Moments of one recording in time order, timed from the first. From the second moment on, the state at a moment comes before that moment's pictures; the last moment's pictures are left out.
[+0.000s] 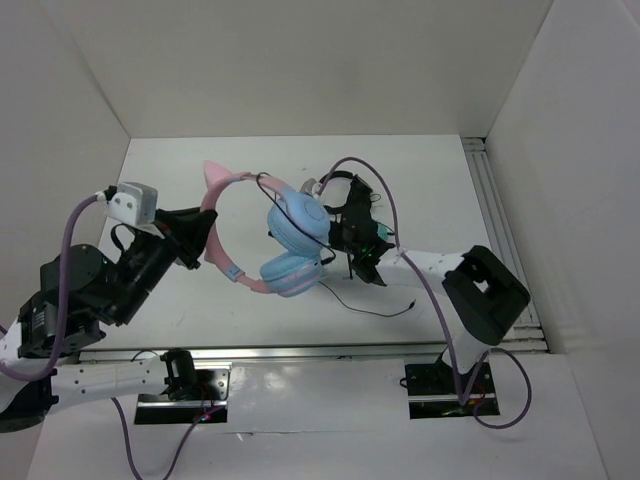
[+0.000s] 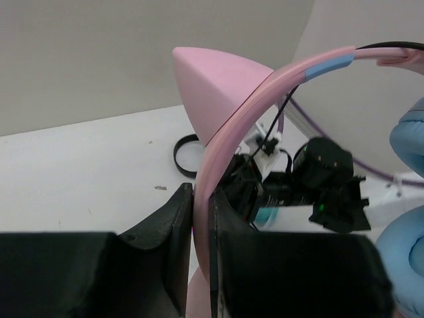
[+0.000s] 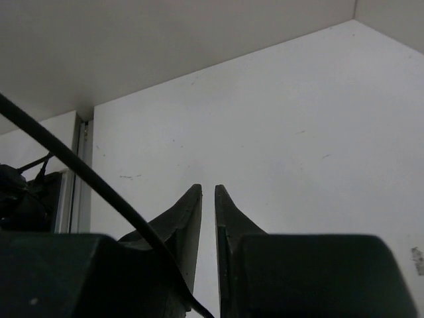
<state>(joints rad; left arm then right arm) -1.16 0.70 1.34 -0.57 -0.70 -0.13 0.77 1.59 0.86 0.81 -0.46 0.17</state>
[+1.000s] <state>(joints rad) -0.81 1.01 1.37 -0.25 -1.27 0.08 1.07 1.44 0.59 0.90 -0.17 0.25</state>
